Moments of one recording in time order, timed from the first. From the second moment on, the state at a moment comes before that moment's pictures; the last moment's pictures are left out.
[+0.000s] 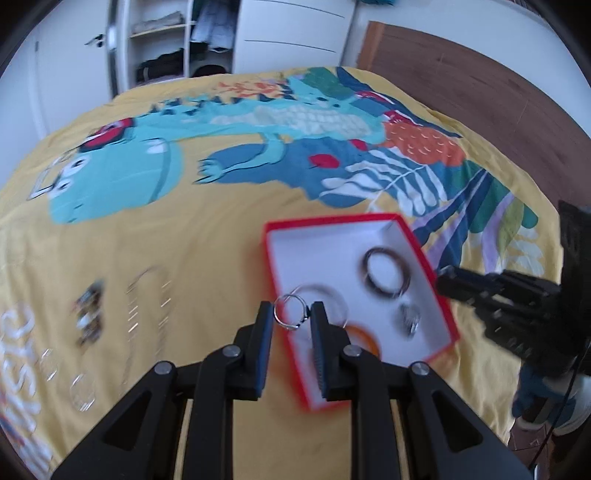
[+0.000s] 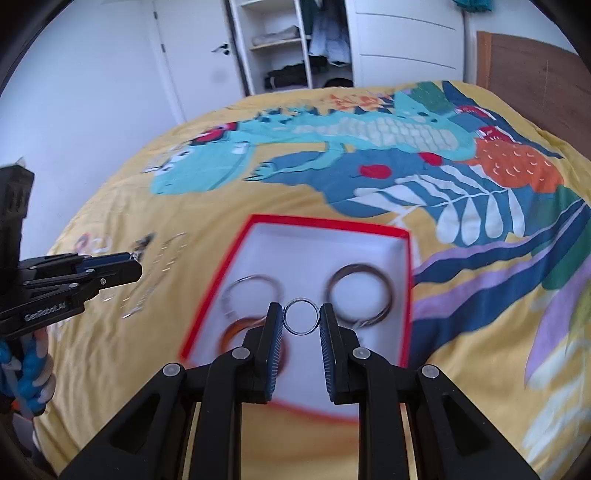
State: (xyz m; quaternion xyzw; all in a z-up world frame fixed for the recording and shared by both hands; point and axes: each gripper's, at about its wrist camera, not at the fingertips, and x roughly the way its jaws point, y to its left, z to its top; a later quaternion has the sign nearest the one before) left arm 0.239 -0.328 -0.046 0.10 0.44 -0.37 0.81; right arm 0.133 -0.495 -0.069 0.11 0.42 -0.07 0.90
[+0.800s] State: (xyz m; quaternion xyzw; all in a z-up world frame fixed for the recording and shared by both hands) left arm 0.294 -0.434 -0.150 0.19 0.48 -0.32 0.79; right arm 0.211 -0.530 -0.158 0.03 0.52 -0.06 0.85
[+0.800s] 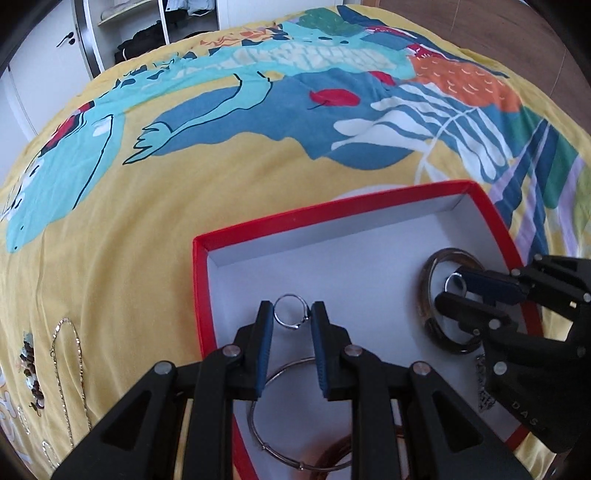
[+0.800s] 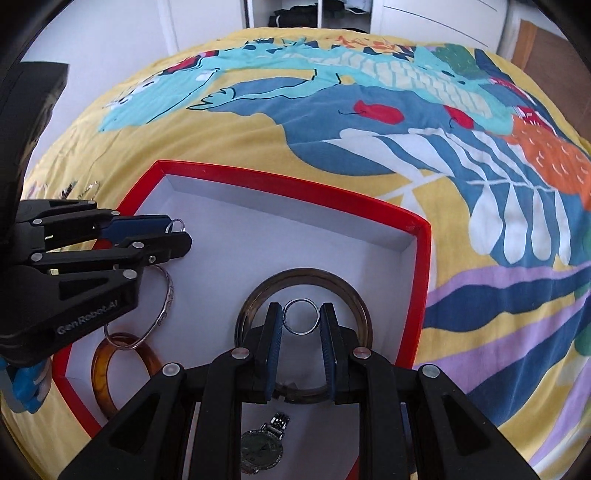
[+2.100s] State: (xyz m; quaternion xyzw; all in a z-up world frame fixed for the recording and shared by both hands) left arm 0.132 -0.142 0.121 0.09 0.35 -0.27 0.89; right arm -0.001 -0.398 0.087 0.04 0.35 -0.06 0.93
